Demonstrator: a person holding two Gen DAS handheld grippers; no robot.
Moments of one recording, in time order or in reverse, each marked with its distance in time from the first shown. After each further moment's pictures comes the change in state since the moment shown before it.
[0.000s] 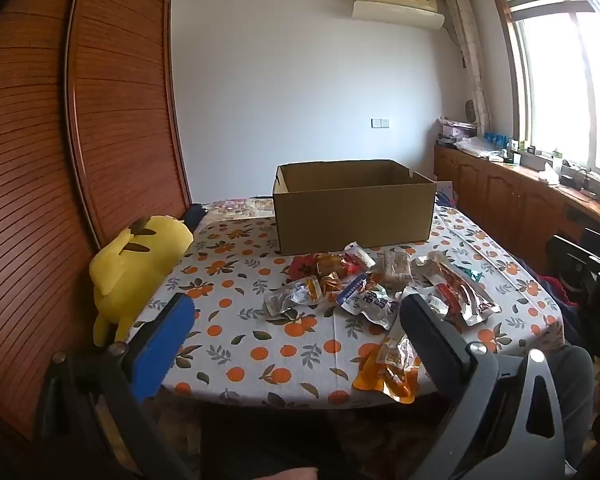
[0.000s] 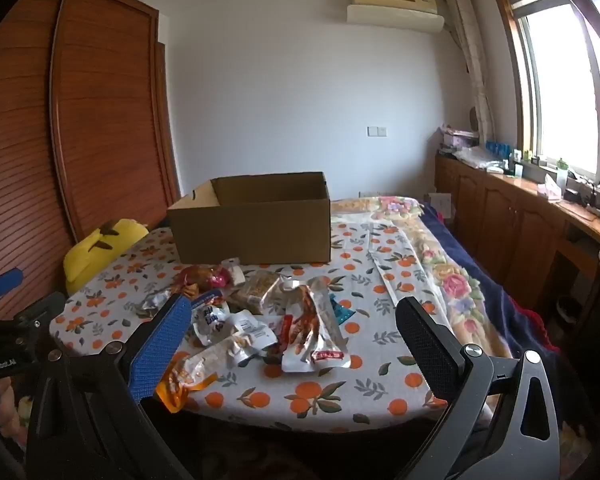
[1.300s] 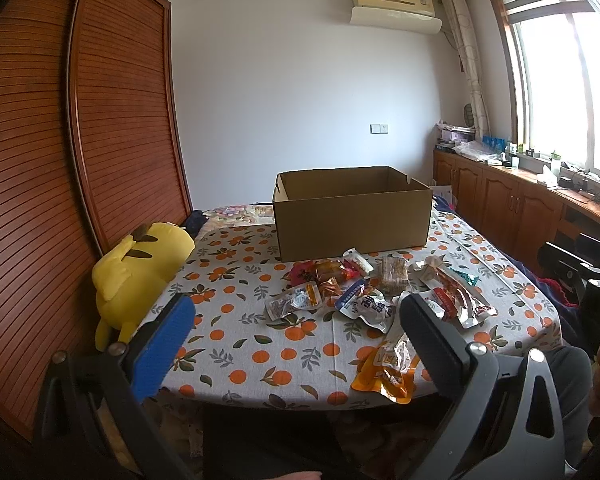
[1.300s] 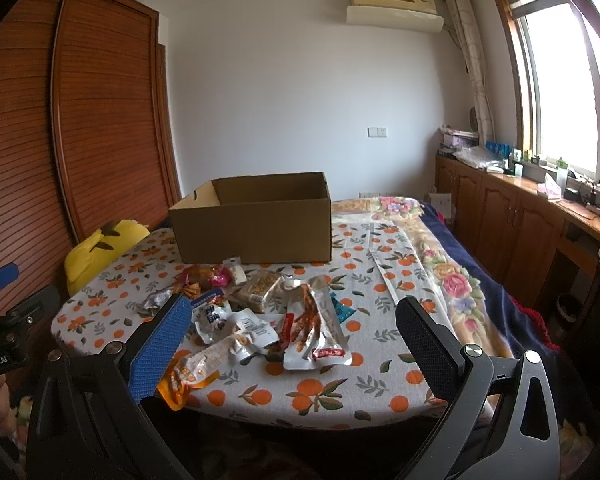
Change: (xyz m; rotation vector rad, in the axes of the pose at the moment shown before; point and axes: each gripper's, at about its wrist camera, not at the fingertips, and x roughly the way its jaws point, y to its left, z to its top) left arm -0.011 0.000 0.006 0.009 -0.021 0.002; right arm -0.002 0.000 -0.001 0.004 0.002 0.004
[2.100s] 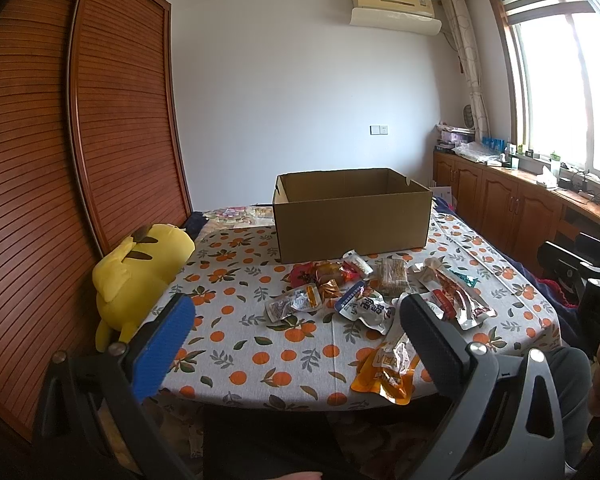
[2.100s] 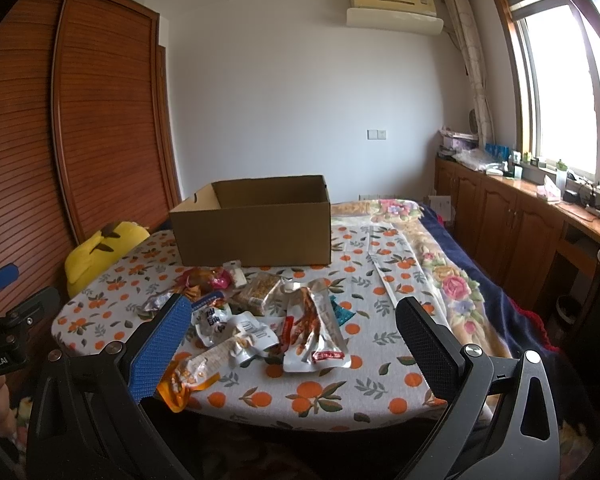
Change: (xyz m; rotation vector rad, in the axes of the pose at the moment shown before) left arm -0.001 0.000 -0.001 0.002 -0.003 0.000; right arm -0.001 0.000 0.000 -0.002 -0.005 -0.003
